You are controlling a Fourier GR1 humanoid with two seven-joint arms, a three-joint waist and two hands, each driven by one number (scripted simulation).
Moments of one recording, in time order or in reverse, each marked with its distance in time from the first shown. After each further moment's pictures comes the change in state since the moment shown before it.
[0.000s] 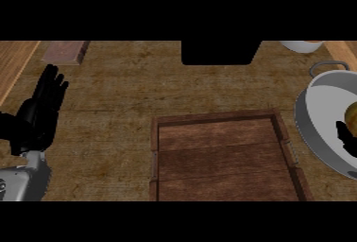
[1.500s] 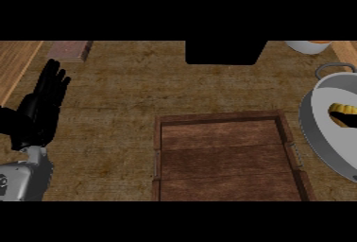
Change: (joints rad) left arm -0.036 -0.023 0.023 0.002 -0.020 -0.029 0.024; right arm -0.496 0.023 -0.247 1.313 -0.049 0.140 -0.779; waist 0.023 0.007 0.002
